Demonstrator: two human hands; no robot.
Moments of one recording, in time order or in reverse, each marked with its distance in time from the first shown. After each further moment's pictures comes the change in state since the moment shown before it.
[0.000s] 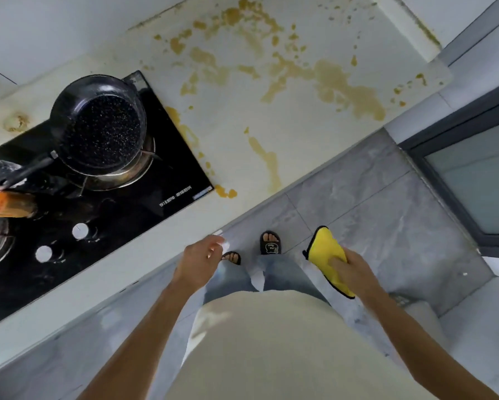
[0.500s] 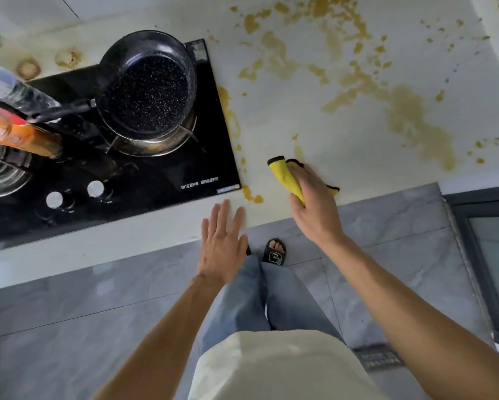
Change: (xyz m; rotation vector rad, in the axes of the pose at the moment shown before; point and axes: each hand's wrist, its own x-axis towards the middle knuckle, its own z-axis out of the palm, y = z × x) left_hand 0.037 0.017 0.046 0.265 0.319 0.101; right_hand 0.097 -0.195 0.054 -0.348 0.074 -0.991
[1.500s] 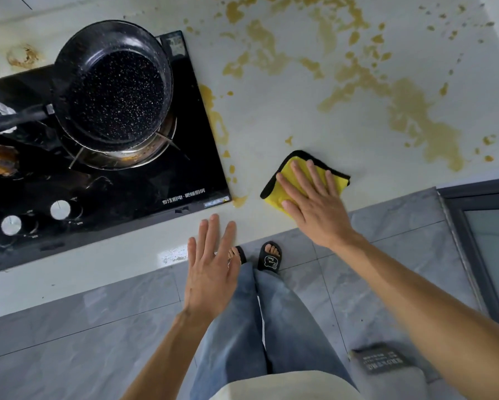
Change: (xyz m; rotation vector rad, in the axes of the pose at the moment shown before) left_hand -0.001 -0.018 0.026 -0.071 0.088 0.028; right_hand 0.027 0.093 0.034 -0.653 -0.141 -0.207
